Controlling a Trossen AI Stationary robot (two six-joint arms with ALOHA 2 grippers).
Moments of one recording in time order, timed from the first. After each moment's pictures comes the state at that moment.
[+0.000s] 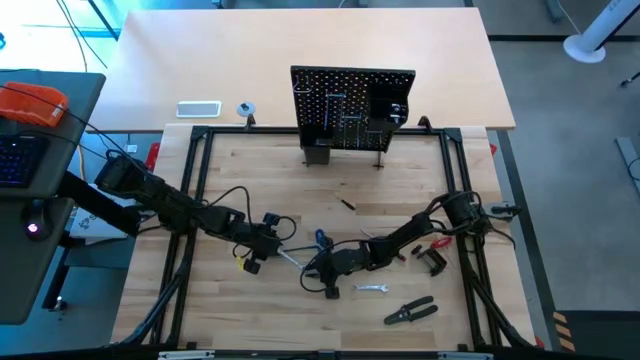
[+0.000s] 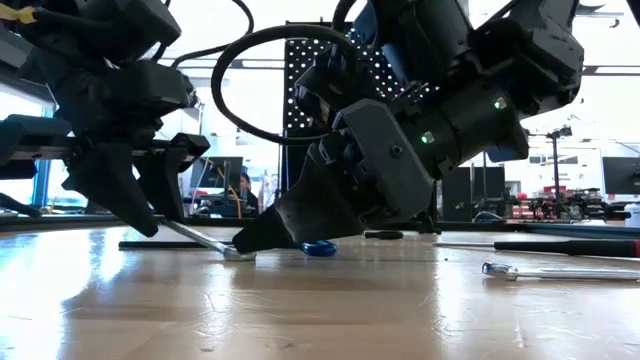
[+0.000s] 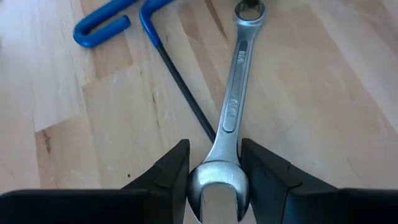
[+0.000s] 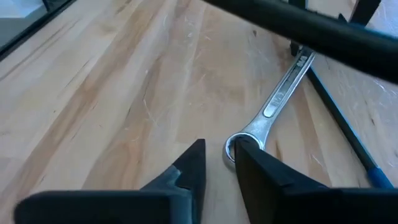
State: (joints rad) left arm -0.29 1.44 0.51 0.01 -0.10 0.16; right arm 0.33 2.18 1.04 0.60 0.15 0.15
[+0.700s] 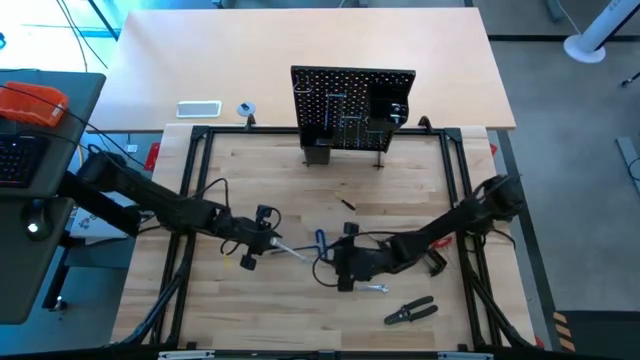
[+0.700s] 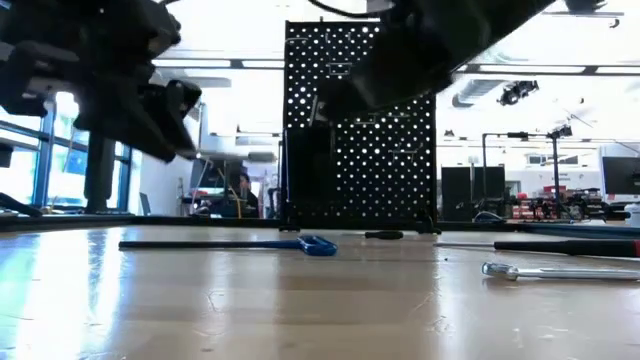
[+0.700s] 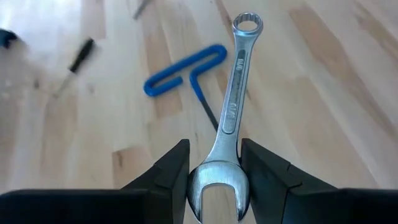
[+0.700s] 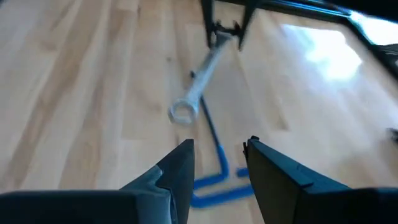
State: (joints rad) left arm -0.33 1.20 0.51 -0.06 -0.22 0.13; right arm 0.45 1.78 1.04 0.07 0.57 0.15
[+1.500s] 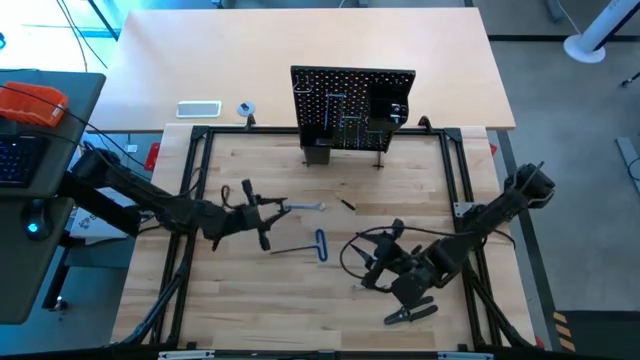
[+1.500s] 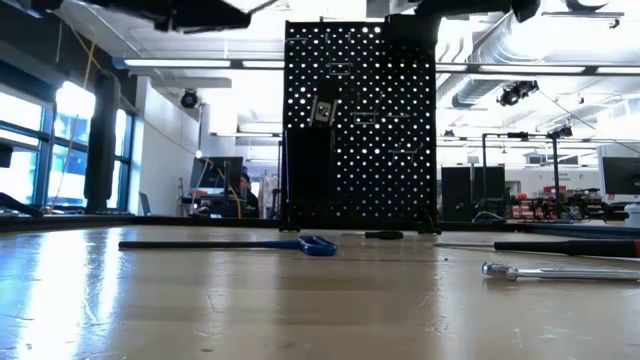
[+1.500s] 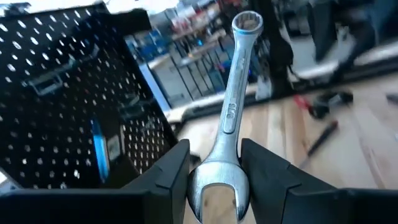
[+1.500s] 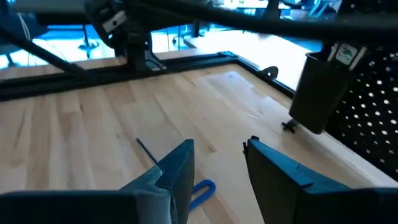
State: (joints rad) left arm -0.39 1.10 0.51 0.54 -0.77 0.38; right arm 0.65 1.55 1.02 -0.14 1.10 0.54
